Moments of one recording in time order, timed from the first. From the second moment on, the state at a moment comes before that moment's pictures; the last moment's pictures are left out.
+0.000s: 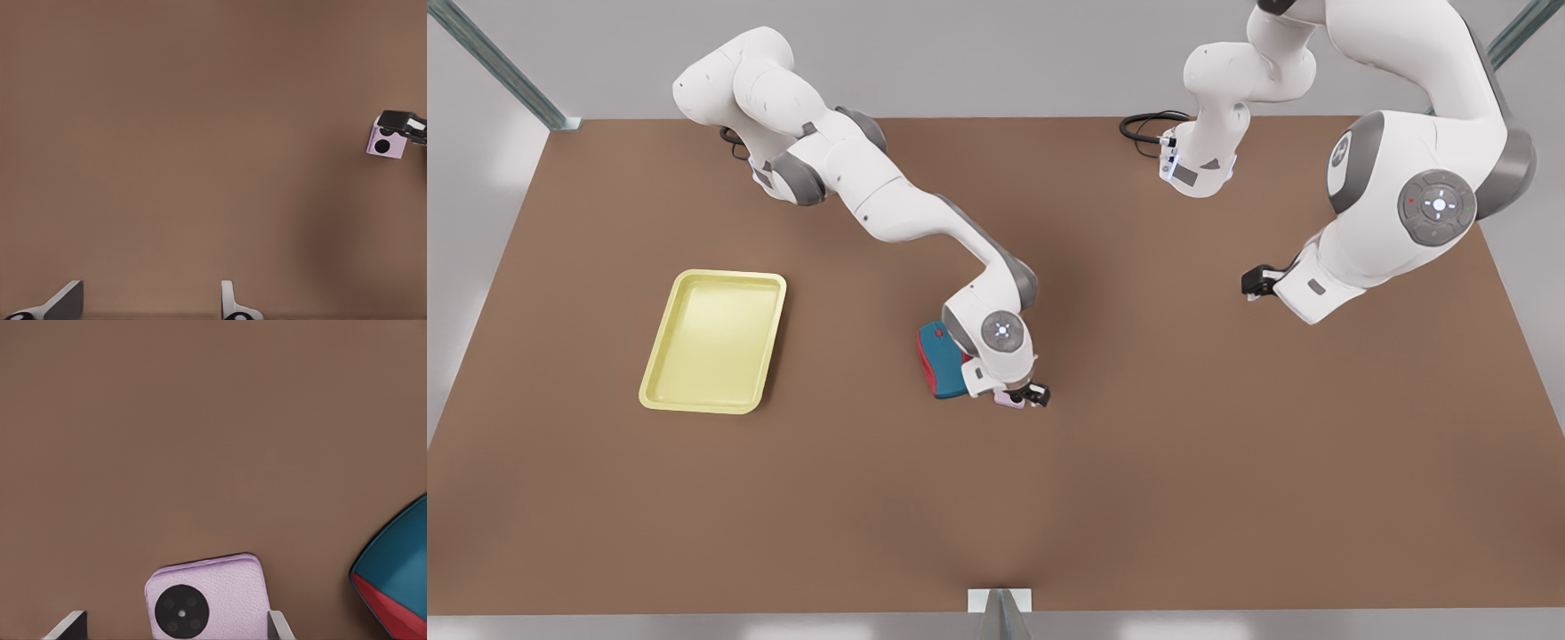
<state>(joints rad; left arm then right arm) -0.06 0.19 -0.13 -1.41 0.04 1.40 -0.11 0.80 1.24 -0.09 -0.73 0.15 2.05 1.15</state>
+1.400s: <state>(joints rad) -0.06 0.20 -0.13 -1.41 0.04 1.40 -0.15 0.81 1.22 -0.09 -0.81 0.17 2.03 0.79</state>
